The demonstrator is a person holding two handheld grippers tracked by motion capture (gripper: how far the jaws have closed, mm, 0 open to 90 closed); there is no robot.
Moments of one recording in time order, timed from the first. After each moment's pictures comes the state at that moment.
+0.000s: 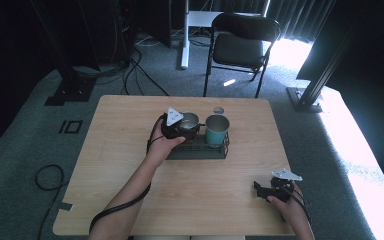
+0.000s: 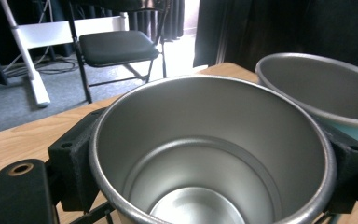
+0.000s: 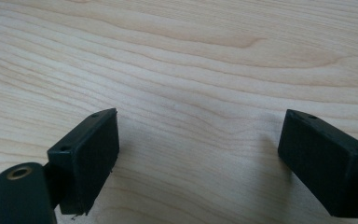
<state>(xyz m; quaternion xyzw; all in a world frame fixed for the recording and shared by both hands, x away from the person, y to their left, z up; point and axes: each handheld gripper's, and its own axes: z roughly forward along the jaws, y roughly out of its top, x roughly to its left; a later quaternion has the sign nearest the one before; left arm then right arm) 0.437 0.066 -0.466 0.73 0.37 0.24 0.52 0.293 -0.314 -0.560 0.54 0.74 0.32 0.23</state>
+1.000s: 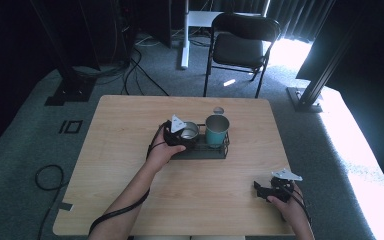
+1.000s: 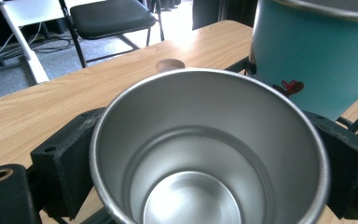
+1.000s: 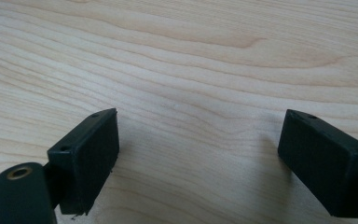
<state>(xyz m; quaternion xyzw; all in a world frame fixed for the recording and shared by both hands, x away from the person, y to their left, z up) 0.428 0.063 -0.486 0.77 0.36 0.23 0.47 0.293 -0.314 -0.560 0.55 0.74 0.32 0.23</state>
